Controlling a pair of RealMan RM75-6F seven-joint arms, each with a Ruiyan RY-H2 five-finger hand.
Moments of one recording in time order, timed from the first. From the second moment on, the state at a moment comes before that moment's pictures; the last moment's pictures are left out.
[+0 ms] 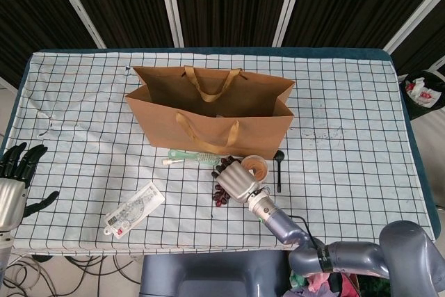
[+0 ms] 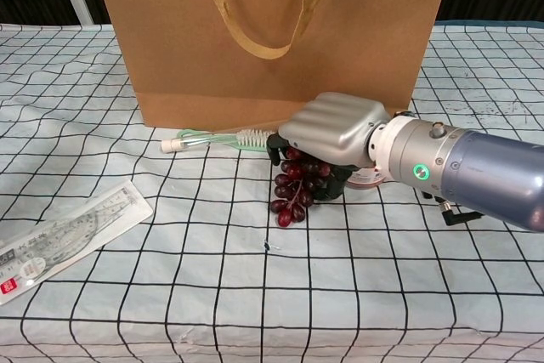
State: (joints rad) left arm -0.13 -1.26 -0.07 -1.41 1.63 1.66 -0.04; right arm 0.90 -1.70 0.10 -1.48 -1.10 0.91 -0.79
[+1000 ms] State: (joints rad) left arm -0.13 -1.26 -0.06 -1.41 1.64 1.64 -0.04; right arm 0.89 -1.69 0.07 -1.46 -1.27 1.03 -0.83
